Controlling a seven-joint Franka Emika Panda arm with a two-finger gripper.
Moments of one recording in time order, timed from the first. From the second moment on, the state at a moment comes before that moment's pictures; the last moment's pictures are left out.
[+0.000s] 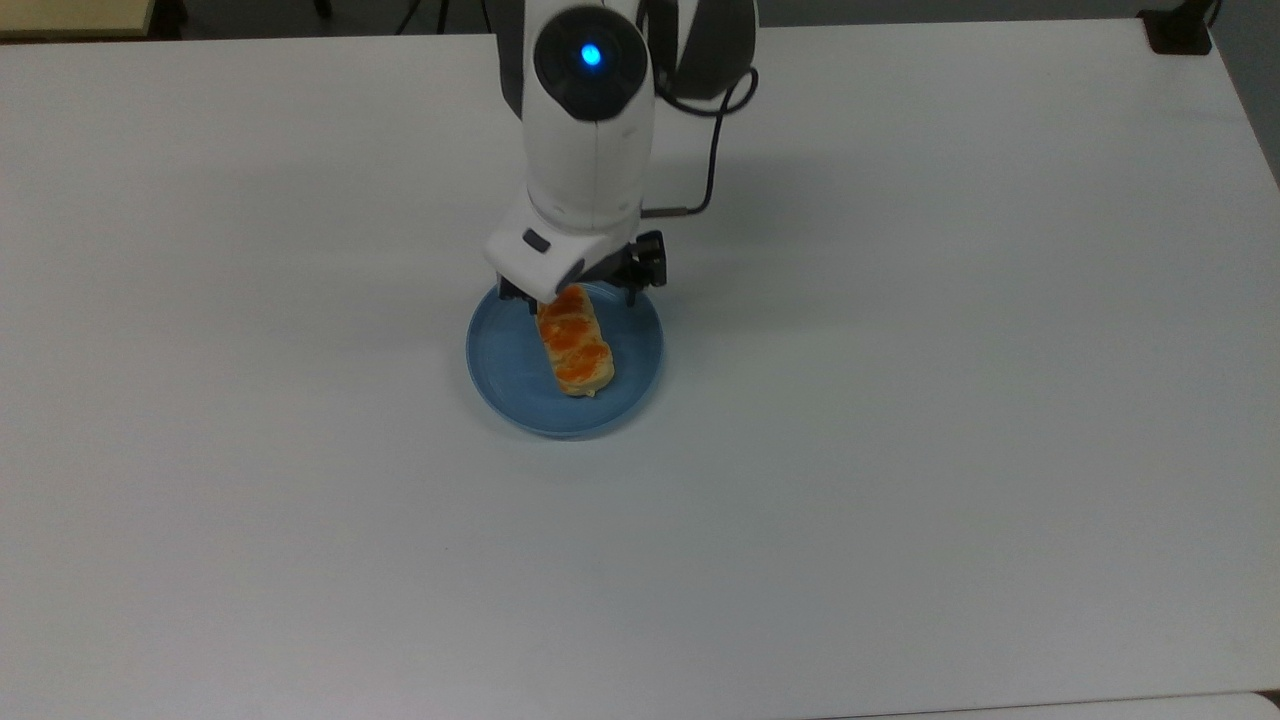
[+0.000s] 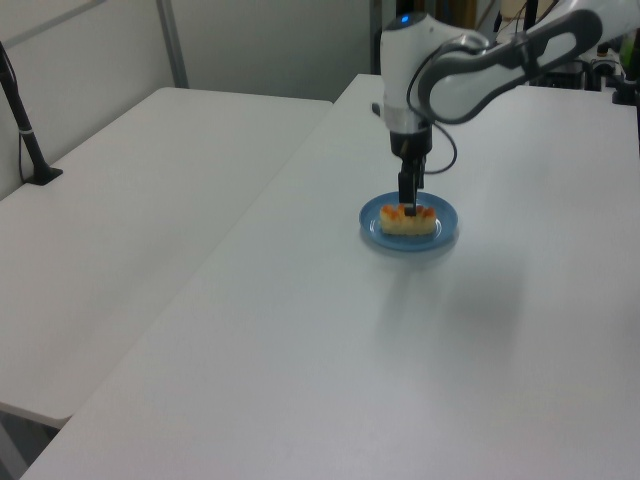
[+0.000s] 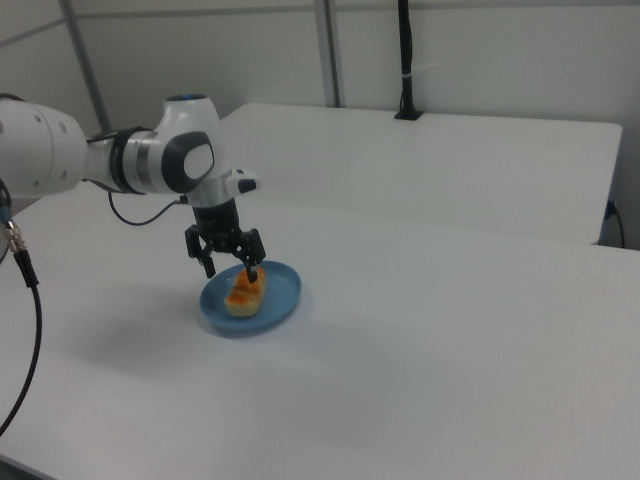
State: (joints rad) arm 0.15 0.41 -0.04 -1.67 -0.06 2.02 -0.01
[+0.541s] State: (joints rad) arm 0.15 0.48 -0.04 -1.67 -0.09 2.09 -0.01
